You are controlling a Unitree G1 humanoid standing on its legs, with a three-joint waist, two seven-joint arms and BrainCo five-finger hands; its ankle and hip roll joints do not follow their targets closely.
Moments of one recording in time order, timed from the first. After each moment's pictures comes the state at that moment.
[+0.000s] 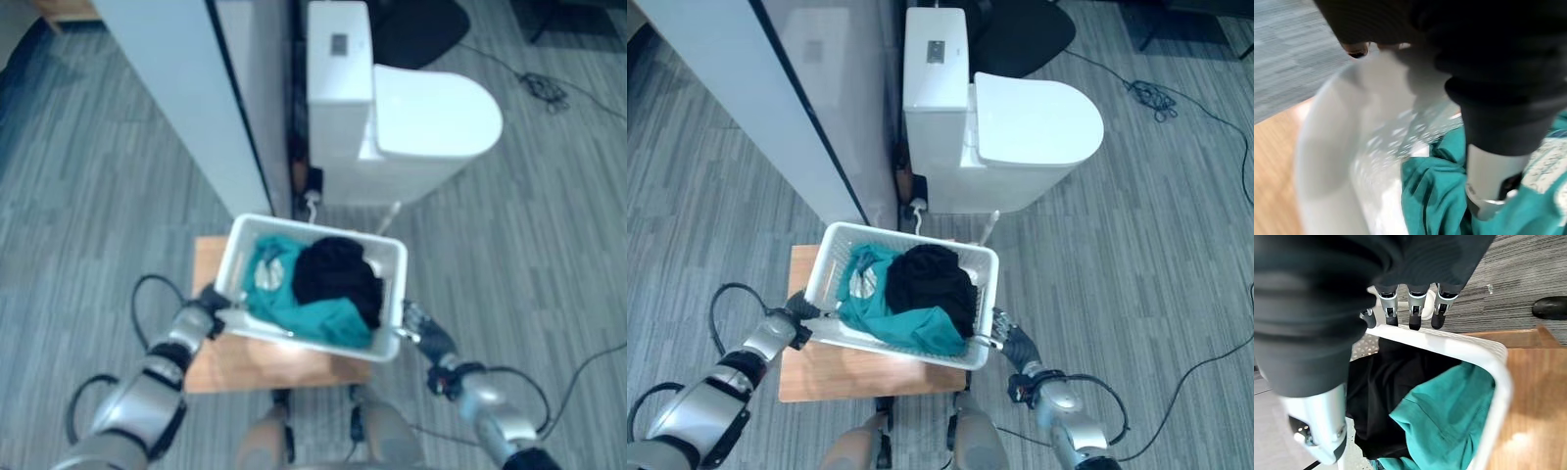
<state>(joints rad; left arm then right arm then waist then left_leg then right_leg) -0.61 0.41 -0.43 1.18 0.00 0.08 0.09 0.08 -0.43 0.24 0.25 0.55 0.00 0.13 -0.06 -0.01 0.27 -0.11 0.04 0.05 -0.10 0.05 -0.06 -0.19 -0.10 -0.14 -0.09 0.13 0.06</state>
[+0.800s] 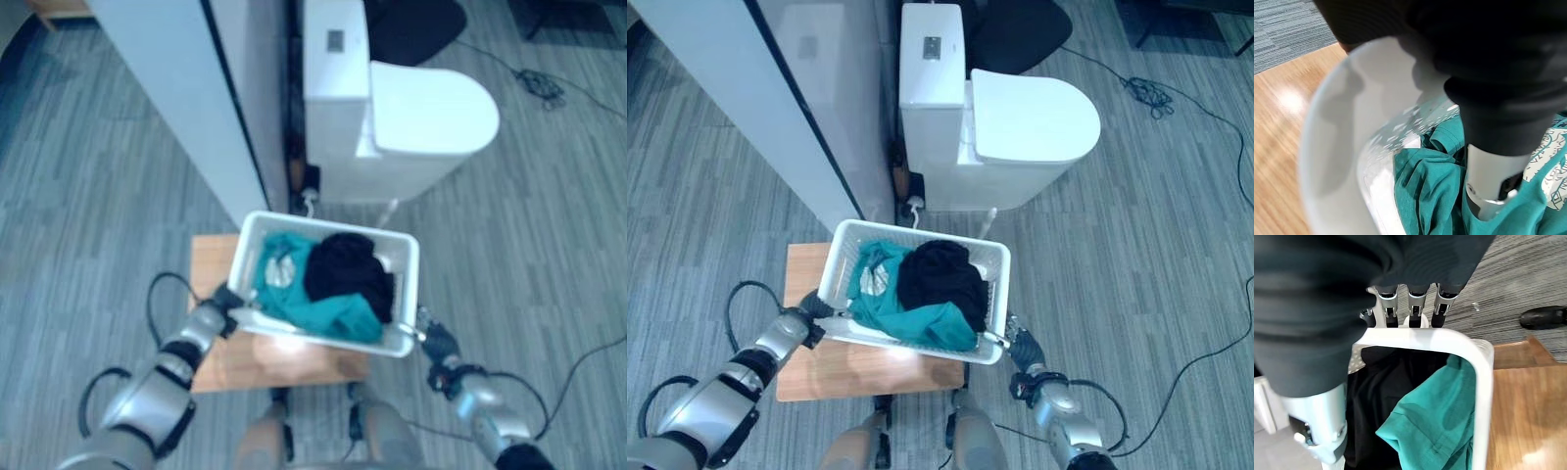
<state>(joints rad) -0.60 0.39 -0.50 1.13 -0.06 0.04 0.07 0.04 -0.39 0.22 0.43 0.63 -0.05 0.07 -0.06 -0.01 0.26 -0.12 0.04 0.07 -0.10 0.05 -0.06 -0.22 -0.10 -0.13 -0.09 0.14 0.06</state>
